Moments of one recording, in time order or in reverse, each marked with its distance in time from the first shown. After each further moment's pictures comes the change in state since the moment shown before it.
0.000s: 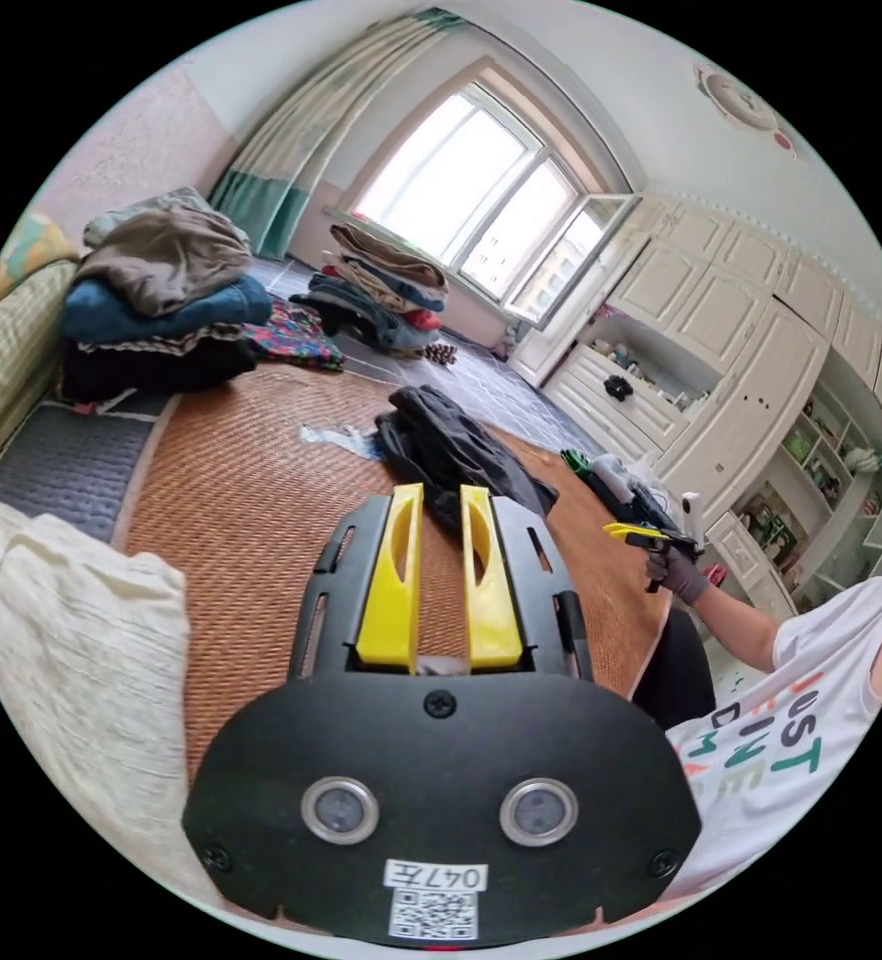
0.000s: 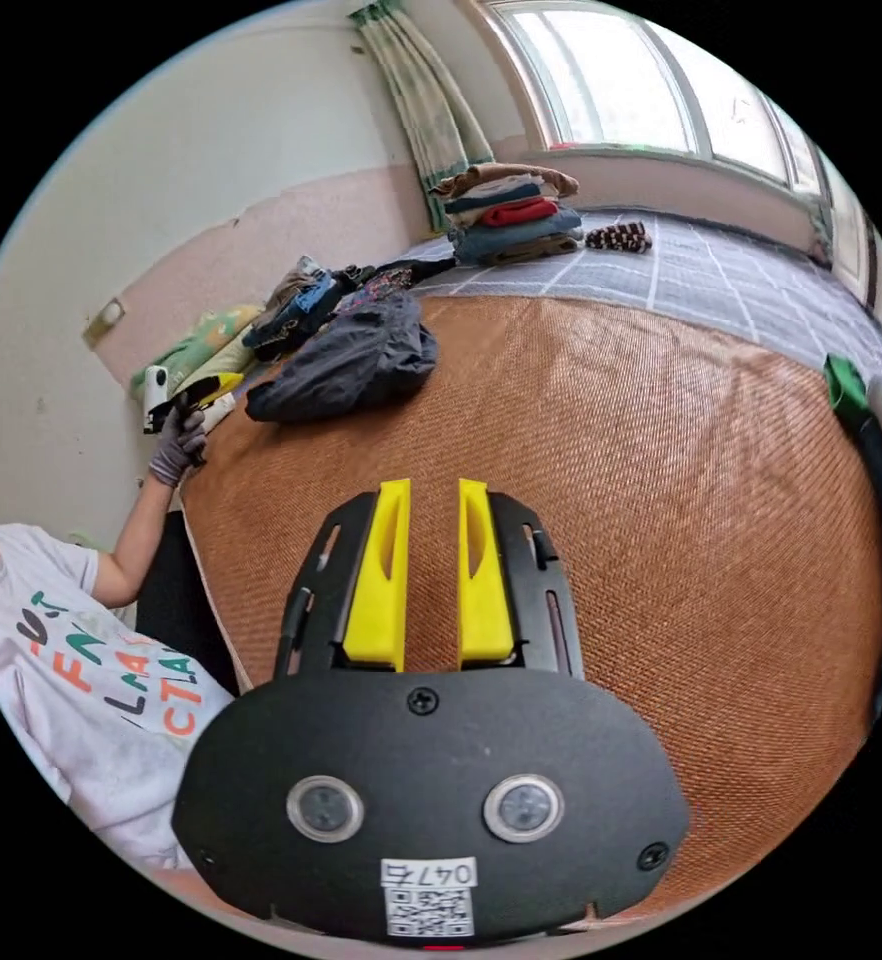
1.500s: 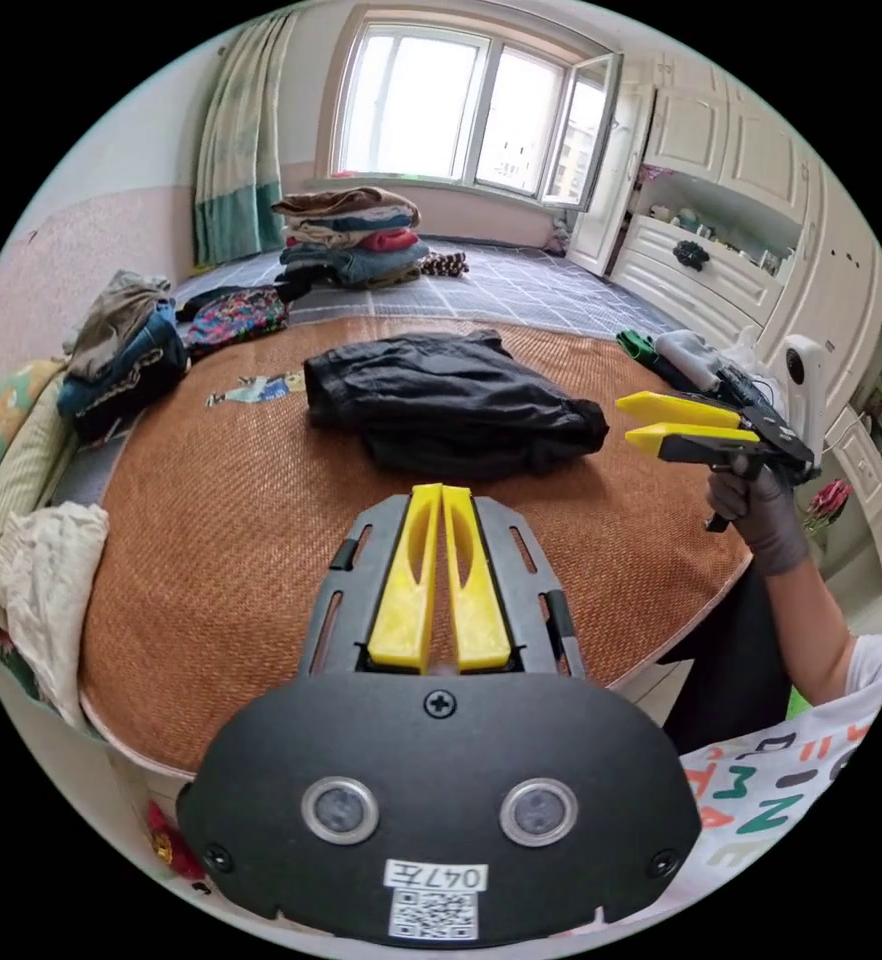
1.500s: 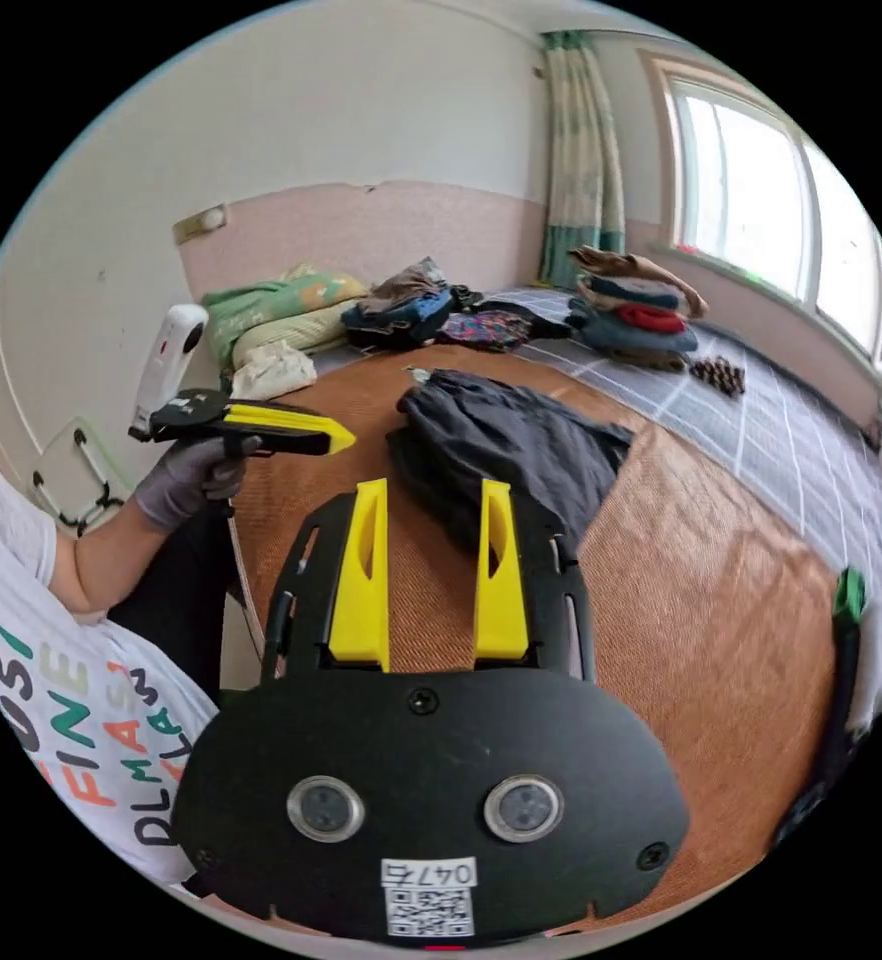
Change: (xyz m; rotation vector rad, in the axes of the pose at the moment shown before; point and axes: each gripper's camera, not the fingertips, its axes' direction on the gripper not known) left arm 0.363 -0.028 0.051 -0.200 -0.400 0.156; right arm -0.292 0.054 -0.015 0.088 0.006 -0.377
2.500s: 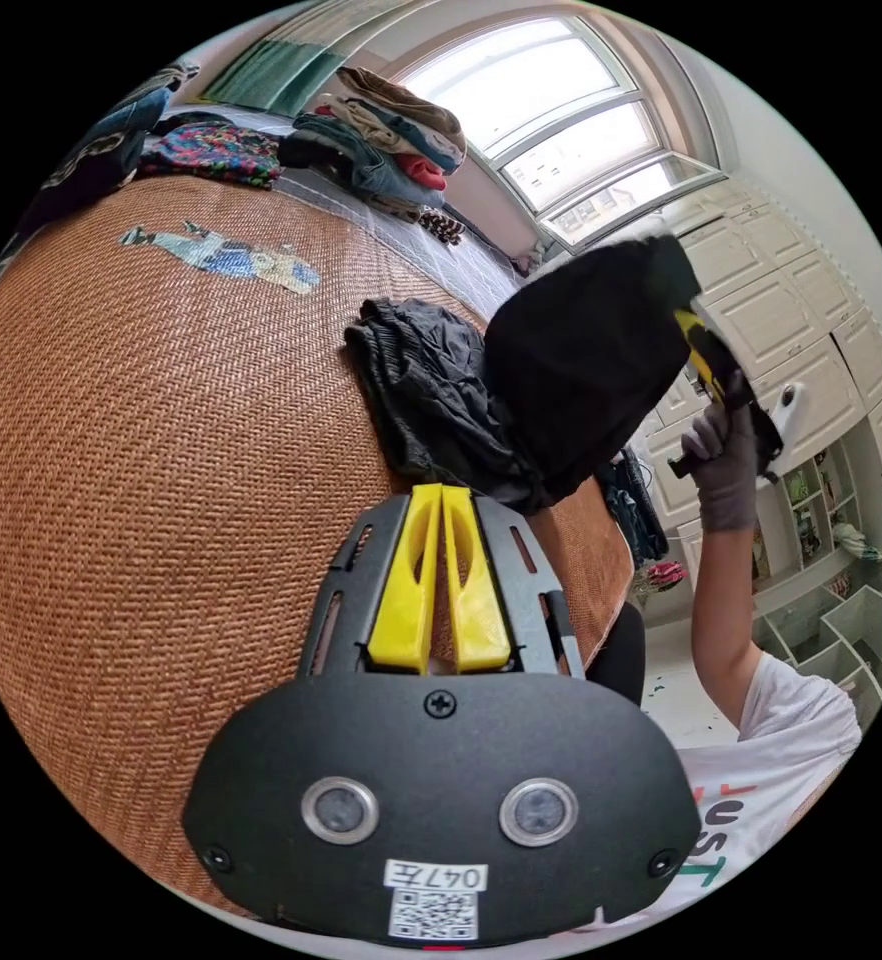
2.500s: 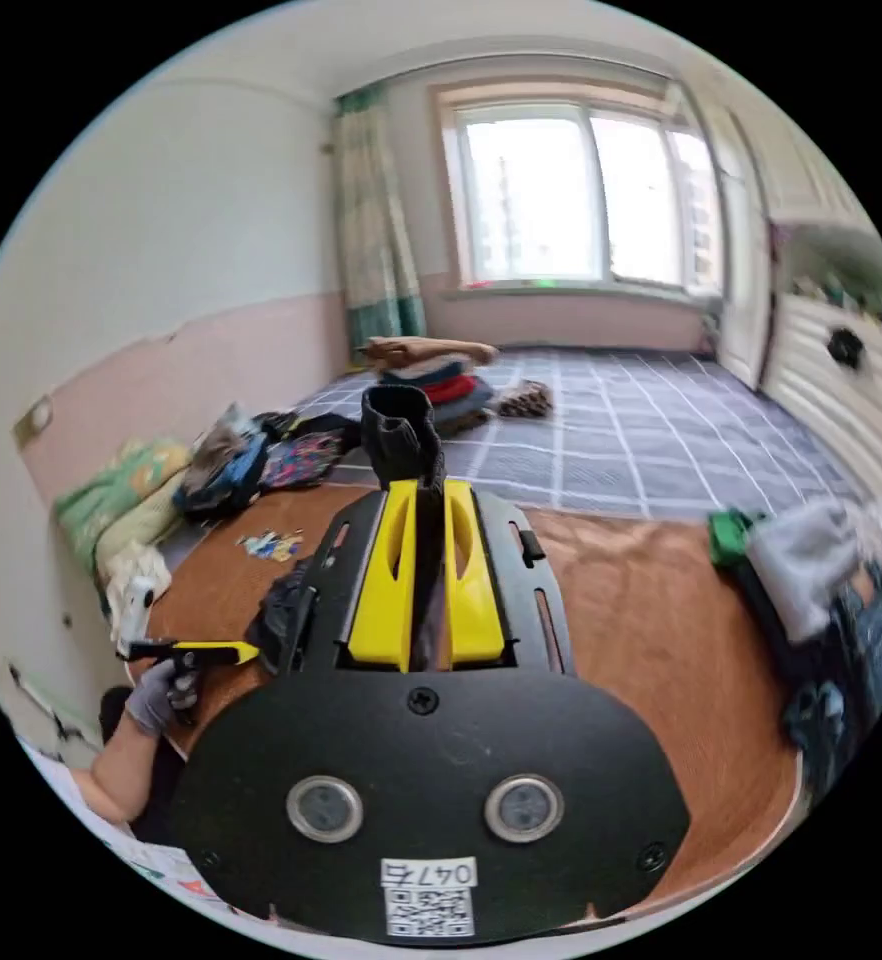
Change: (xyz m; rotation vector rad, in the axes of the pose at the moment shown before) left arm -0.186 0.027 0.115 -0.126 0.524 -0.340; right arm 0.011 0.070 -0.165 0.217 0.371 0.428
